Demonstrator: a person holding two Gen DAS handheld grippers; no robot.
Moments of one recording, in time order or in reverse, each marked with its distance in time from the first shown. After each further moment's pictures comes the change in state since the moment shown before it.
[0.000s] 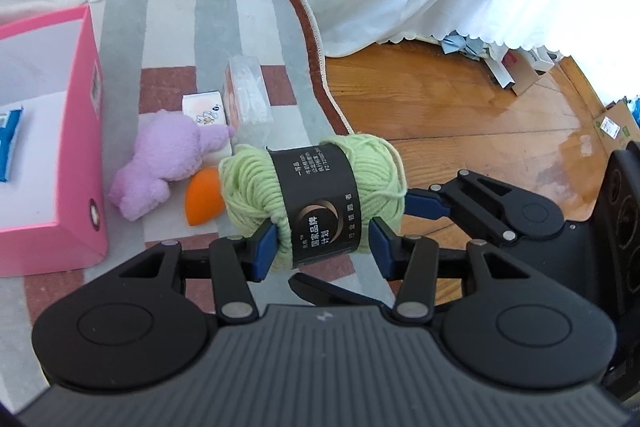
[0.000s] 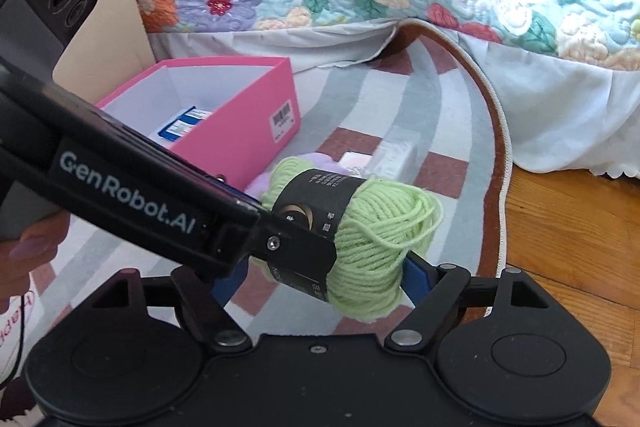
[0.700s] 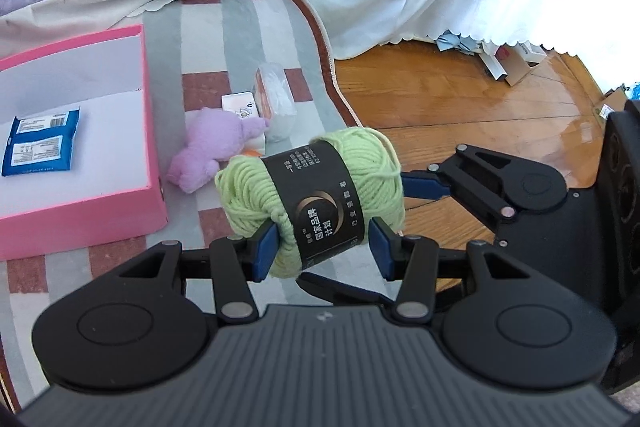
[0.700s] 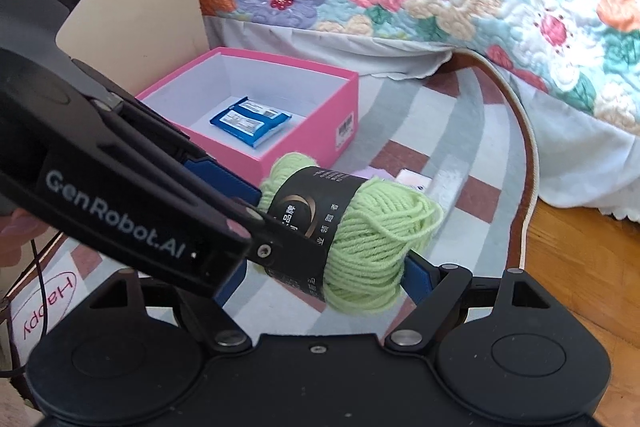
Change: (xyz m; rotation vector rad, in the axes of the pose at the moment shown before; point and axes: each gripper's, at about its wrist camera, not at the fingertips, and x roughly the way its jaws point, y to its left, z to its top) left arm -0.082 0.007 -0.015 0.011 0.017 0.018; right arm -0.029 0.066 0.037 -0.122 0.091 0.005
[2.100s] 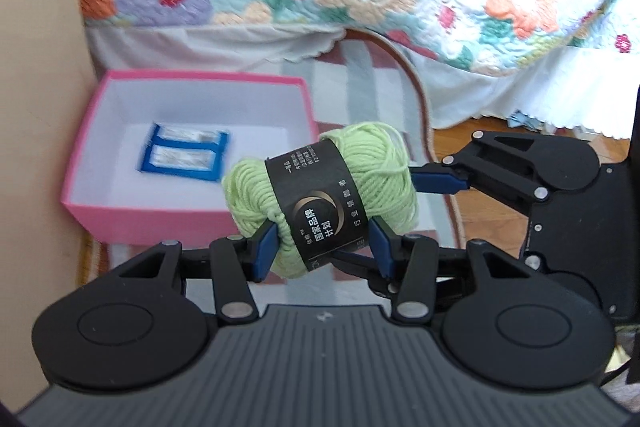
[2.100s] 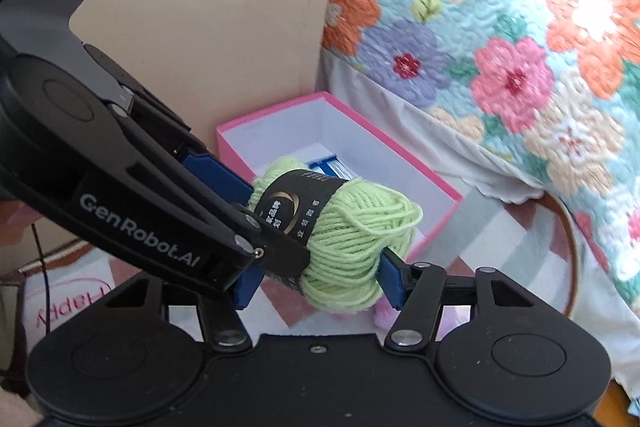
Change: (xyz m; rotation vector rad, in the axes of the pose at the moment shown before) left arm -0.111 0.091 -0.009 -0.127 -0.170 0.191; right arm 0.005 0.080 0.098 -0.351 -0.047 0.131
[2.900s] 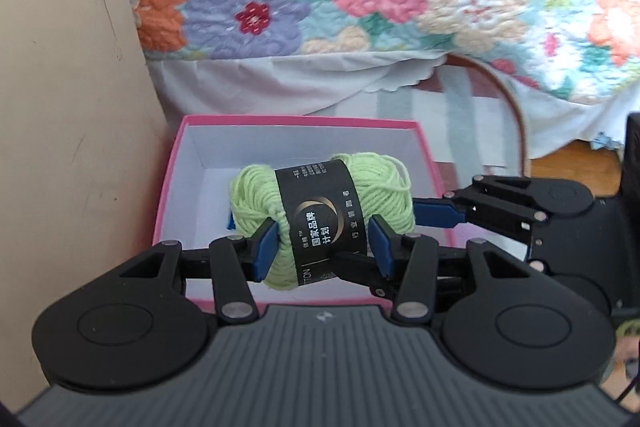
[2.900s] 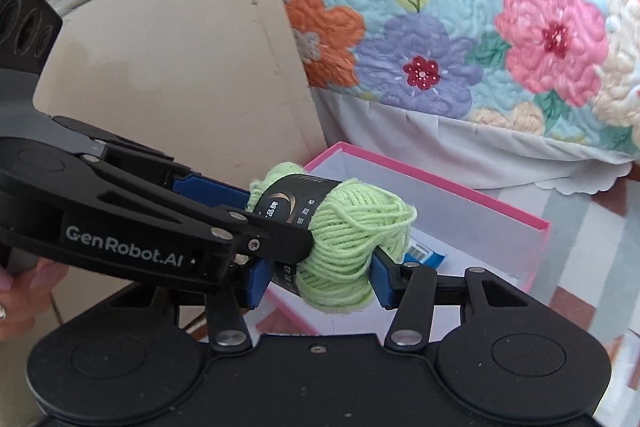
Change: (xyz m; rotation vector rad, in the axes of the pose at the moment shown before) left arm 0.049 0.079 0.066 -0.002 0.017 0.187; right arm 0.111 -0.056 0.033 0.327 -0.141 0.205
